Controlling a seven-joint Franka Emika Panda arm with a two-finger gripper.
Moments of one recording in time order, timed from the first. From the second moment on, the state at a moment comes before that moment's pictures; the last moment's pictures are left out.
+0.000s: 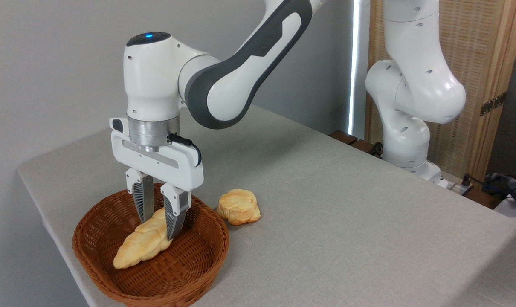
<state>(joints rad) -0.13 0.17 -0.09 -1.94 0.06 2.34 0.21</state>
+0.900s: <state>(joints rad) -0.12 0.11 -0.08 -1.92 0.06 2.34 0.21</state>
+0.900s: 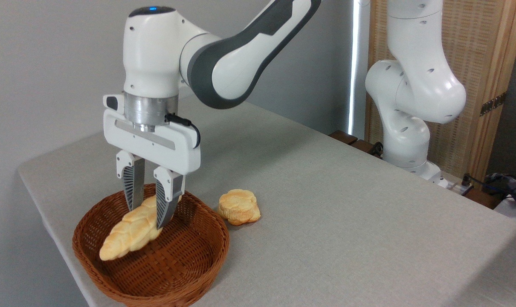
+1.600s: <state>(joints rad) -0.14 -0.16 -0.09 -2.03 0.04 2.06 0.21</state>
